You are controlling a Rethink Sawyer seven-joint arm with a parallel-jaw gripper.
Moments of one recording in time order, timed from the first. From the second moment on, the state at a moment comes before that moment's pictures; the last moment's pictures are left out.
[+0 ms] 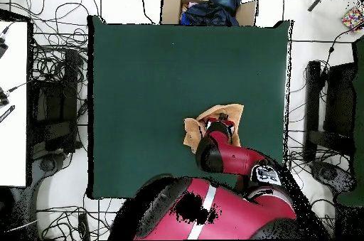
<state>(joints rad) -0.32 -0.35 -0.20 1.76 -0.27 -0.36 1.74</state>
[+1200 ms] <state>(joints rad) -0.41 -0.57 -0.03 1.93 -0.22 0.23 1.74</state>
